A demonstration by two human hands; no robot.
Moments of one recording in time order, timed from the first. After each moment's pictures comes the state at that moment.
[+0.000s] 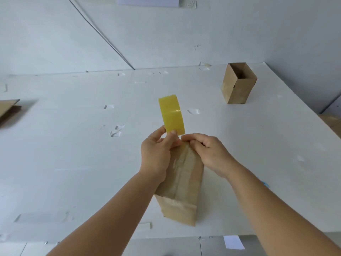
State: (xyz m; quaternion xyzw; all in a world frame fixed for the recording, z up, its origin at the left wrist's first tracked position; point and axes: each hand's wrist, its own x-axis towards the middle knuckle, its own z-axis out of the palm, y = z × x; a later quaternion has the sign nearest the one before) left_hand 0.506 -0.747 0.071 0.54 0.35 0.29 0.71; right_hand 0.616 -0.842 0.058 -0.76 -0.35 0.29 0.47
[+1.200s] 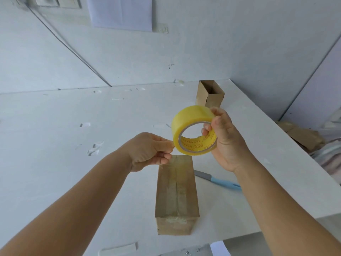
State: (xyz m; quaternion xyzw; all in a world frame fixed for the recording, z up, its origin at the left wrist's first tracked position) left_hand 0.526 -0.713 0.125 0.66 0.26 -0.04 0.70; right_hand 0.644 -0.881 0.119 -0.55 -0.27 0.24 0.75
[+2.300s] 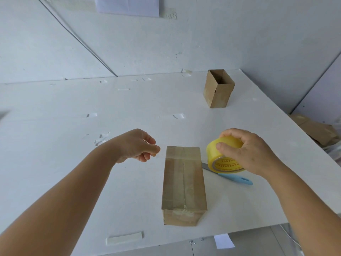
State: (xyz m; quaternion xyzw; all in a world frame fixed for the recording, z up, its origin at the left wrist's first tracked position) left_hand 0.511 -0.670 0.098 0.79 0.29 -0.08 0.53; right_hand 0.654 -0.927 0.100 -0.87 -0.30 0.12 0.36
